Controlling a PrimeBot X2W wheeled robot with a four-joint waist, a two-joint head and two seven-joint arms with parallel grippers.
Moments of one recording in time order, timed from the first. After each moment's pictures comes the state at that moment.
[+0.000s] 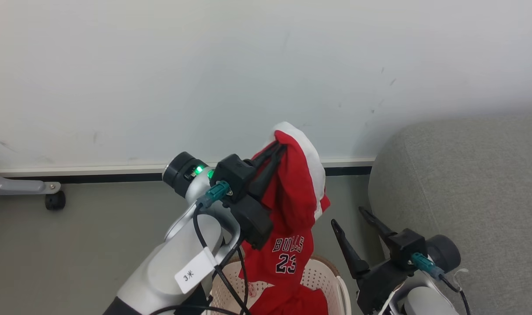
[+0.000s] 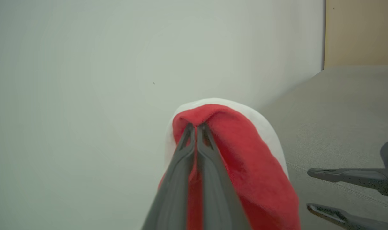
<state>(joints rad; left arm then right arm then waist) -0.72 0.04 -0.69 0.66 -0.37 -0.11 -0.25 -0.34 -0.08 0.39 0.54 0.11 0.11 -0.26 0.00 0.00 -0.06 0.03</state>
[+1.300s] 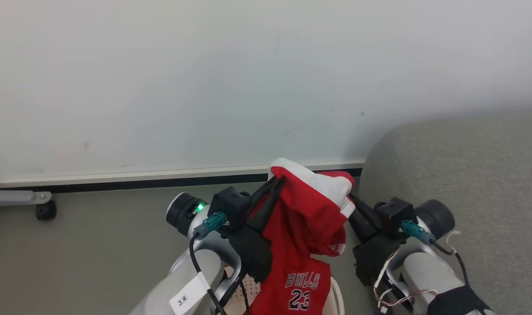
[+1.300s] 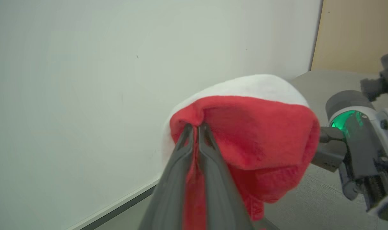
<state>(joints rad) -0.59 0.07 -0.76 0.56 -0.50 -0.05 -0.21 -0.53 -0.12 0.54 0.69 0.15 0.12 -0.26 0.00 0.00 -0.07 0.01</state>
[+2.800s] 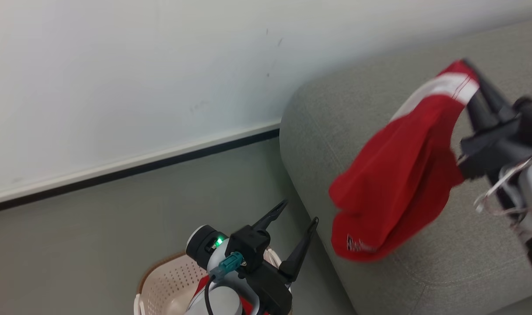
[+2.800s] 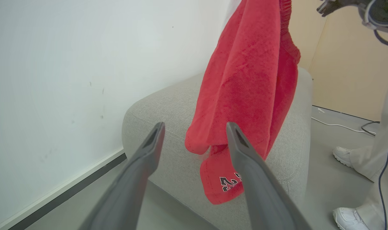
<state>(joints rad) -0.46 0.06 -0.81 0.46 -0.49 0.00 -0.25 -0.66 -0.41 0.35 0.40 0.19 0.12 -0.25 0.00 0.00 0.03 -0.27</state>
